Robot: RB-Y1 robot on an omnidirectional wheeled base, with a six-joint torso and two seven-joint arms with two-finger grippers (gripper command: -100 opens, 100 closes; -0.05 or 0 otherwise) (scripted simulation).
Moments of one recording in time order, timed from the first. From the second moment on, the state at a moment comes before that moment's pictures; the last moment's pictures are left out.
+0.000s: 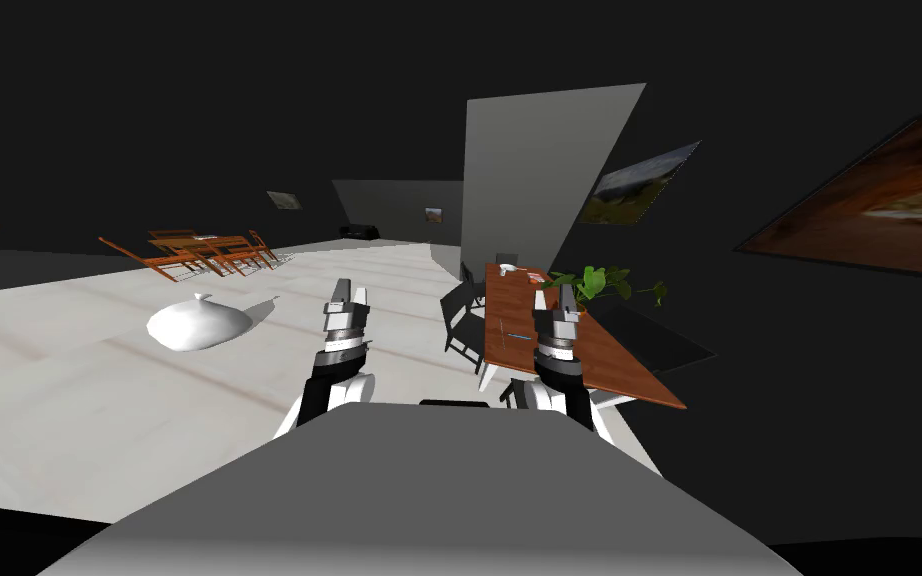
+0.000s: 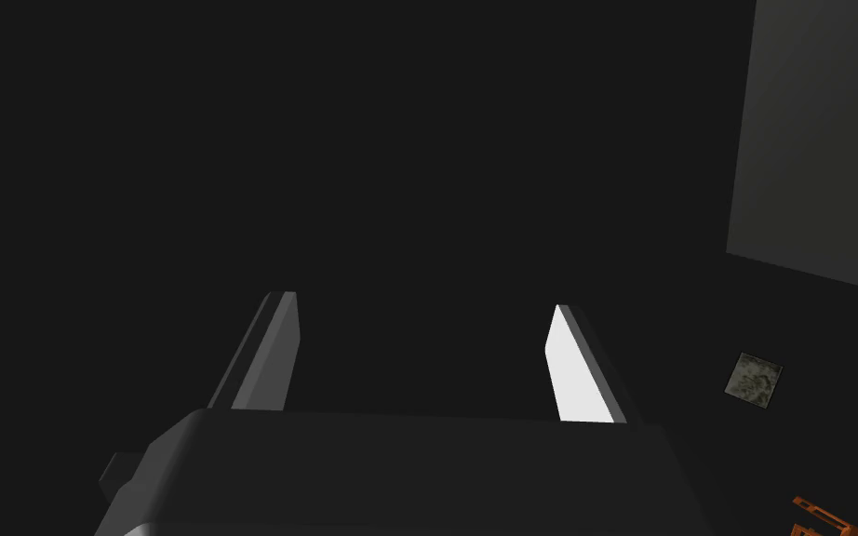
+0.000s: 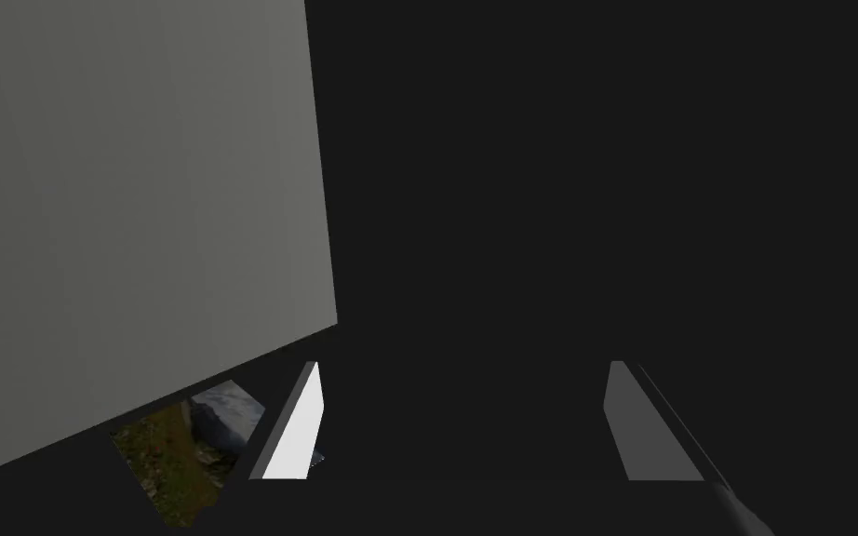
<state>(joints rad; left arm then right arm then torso) 0.48 -0.01 0.07 -2.23 0.00 -0.53 -0.12 0.48 -0.03 0.06 -2.26 0.04 -0.58 -0.01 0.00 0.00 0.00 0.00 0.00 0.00</state>
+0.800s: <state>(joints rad) 0.48 -0.01 0.07 -2.23 0.00 -0.53 -0.12 0.51 -0.13 0.03 -2.20 0.11 -0.42 0.00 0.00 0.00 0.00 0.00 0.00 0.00</state>
